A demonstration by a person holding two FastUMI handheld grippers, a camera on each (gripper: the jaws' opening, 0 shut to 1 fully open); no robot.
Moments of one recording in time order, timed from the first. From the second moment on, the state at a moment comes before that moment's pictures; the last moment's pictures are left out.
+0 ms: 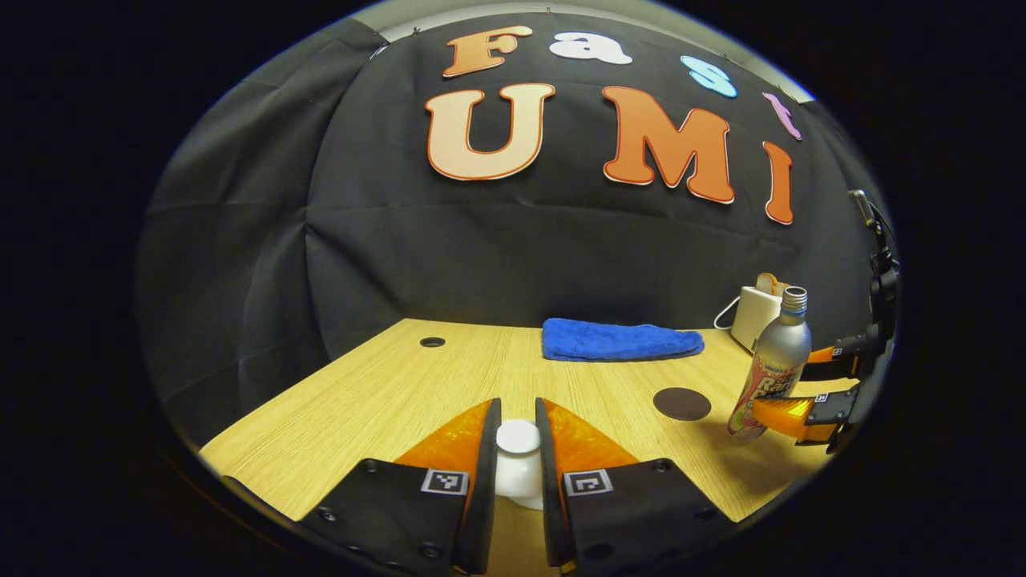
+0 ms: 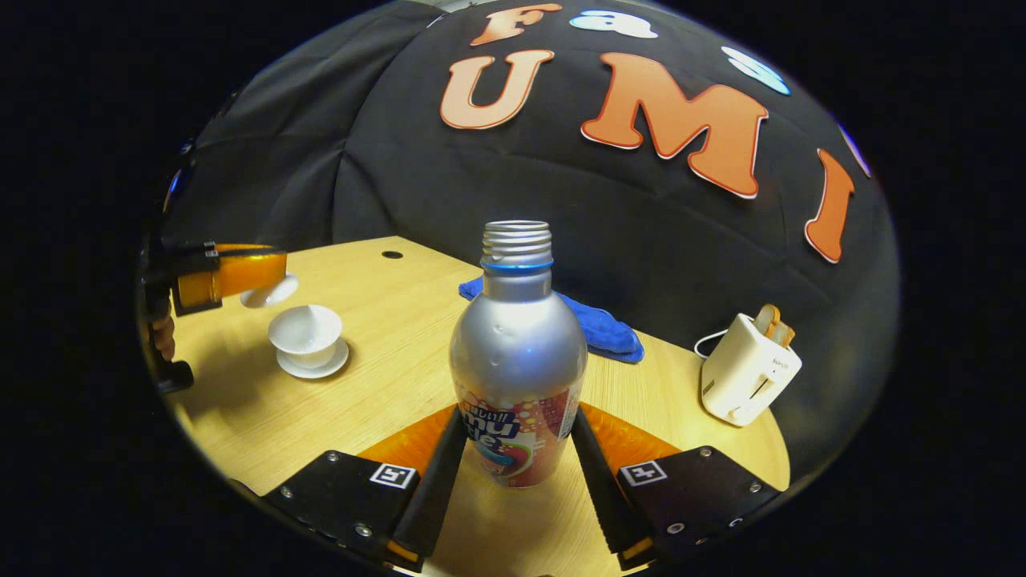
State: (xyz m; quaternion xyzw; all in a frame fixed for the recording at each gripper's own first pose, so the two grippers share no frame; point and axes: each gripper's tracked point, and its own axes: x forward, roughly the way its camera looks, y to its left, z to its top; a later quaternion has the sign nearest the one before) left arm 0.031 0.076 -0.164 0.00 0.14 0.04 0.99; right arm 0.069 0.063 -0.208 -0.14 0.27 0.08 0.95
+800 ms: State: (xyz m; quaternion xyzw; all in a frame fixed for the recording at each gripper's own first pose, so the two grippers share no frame) left arm -0.004 0.128 -0.158 0.00 0.14 0.08 0.99; right arm 0.089 0.086 -0.181 -0.36 0.21 0.10 0.90
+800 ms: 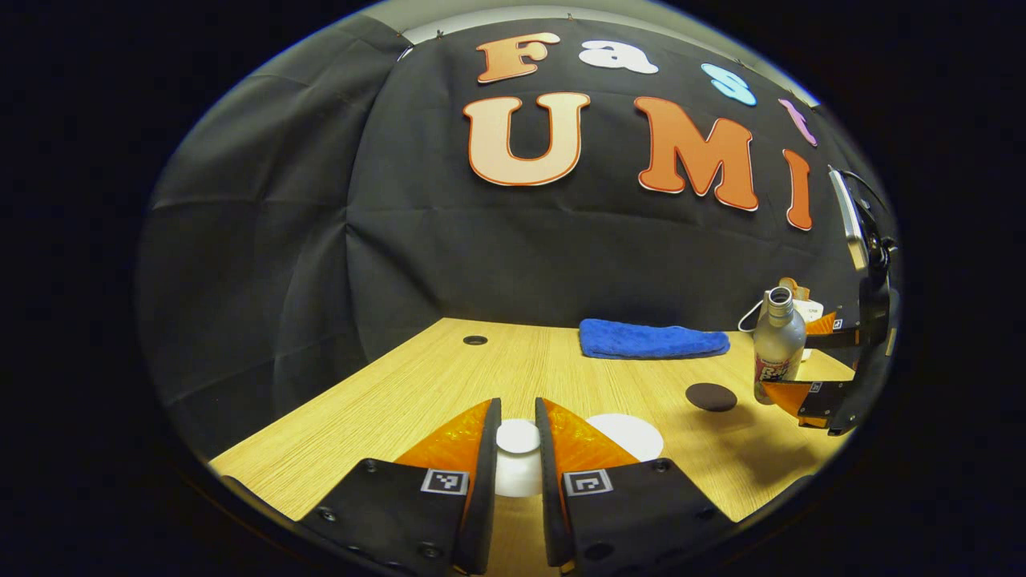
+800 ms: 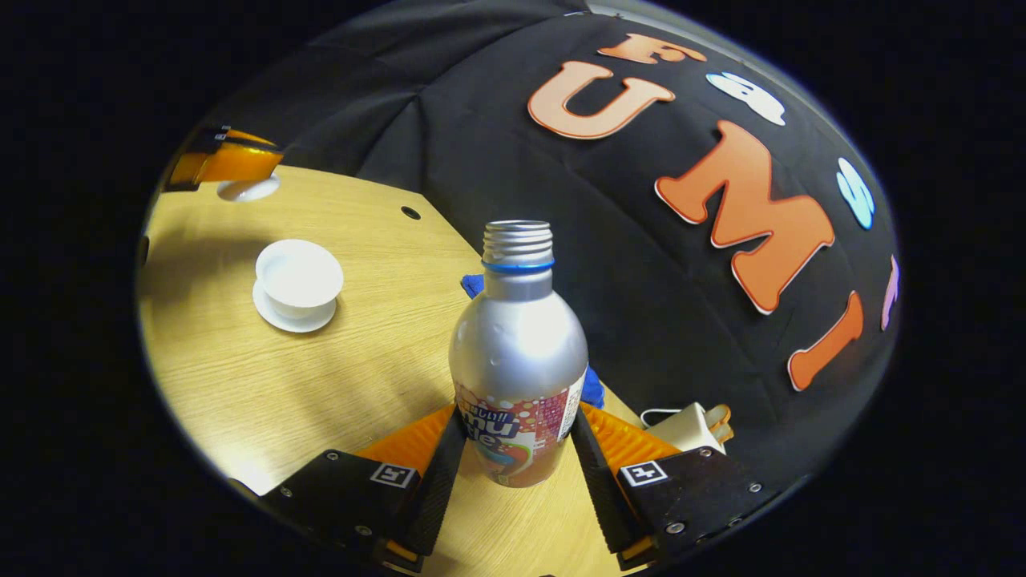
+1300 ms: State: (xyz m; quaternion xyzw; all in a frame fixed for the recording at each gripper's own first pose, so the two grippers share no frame) left arm -0.020 0.149 -0.153 -0.01 0.13 0.10 0.99; right arm 0.101 0.113 -0.182 -0.48 0.17 0.12 0.85
